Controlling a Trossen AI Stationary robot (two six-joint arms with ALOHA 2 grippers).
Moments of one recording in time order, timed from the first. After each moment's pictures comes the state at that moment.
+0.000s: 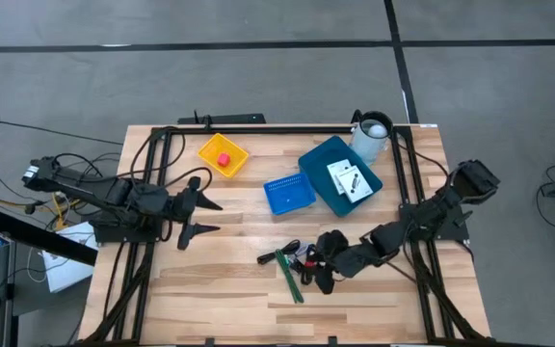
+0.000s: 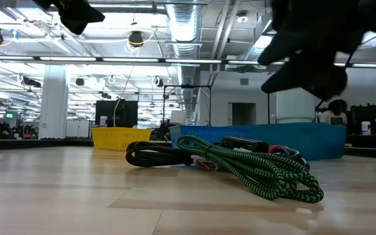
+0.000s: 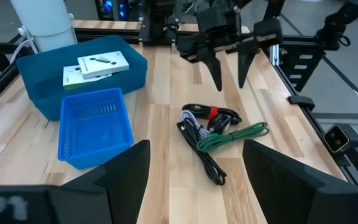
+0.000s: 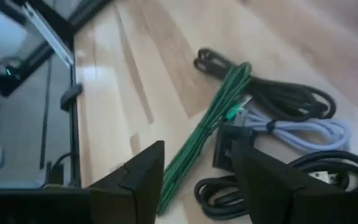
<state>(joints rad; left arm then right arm) -0.28 0.72 0.65 -0.31 -0.19 -0.15 0.53 1.57 0.78 0.10 0.33 0.92</state>
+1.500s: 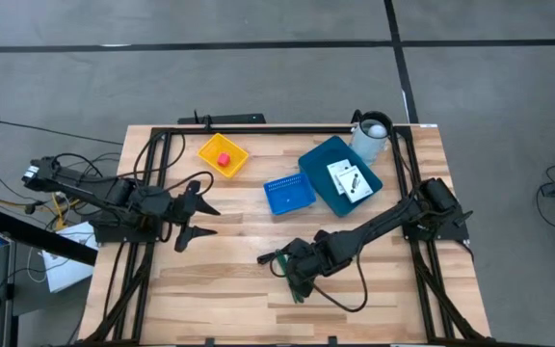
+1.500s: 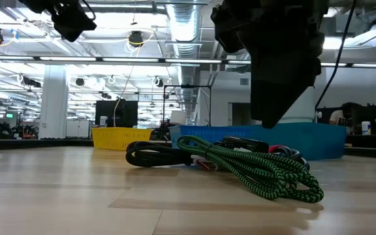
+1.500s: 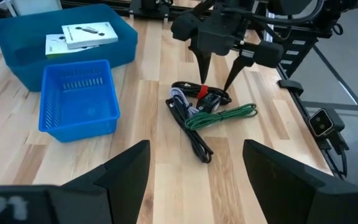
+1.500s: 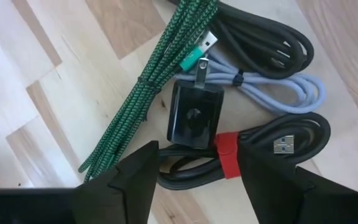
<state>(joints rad) -0.28 0.72 0.65 -0.39 -0.14 -0.23 0.44 1.94 1.40 -0.76 0.11 0.92</state>
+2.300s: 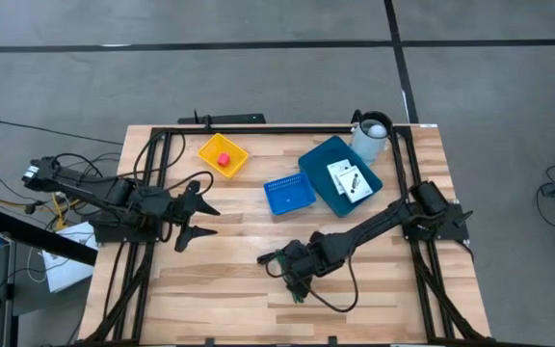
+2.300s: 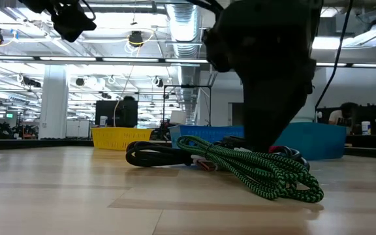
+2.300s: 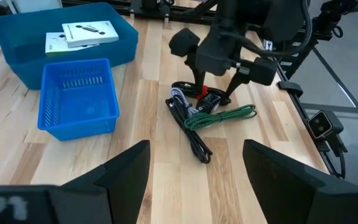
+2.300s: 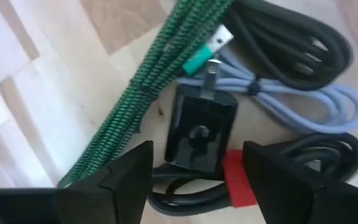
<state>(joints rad) -0.28 0.72 0.65 -0.39 -0.14 -0.25 0.42 2.00 1.40 -0.70 0.08 0.86</state>
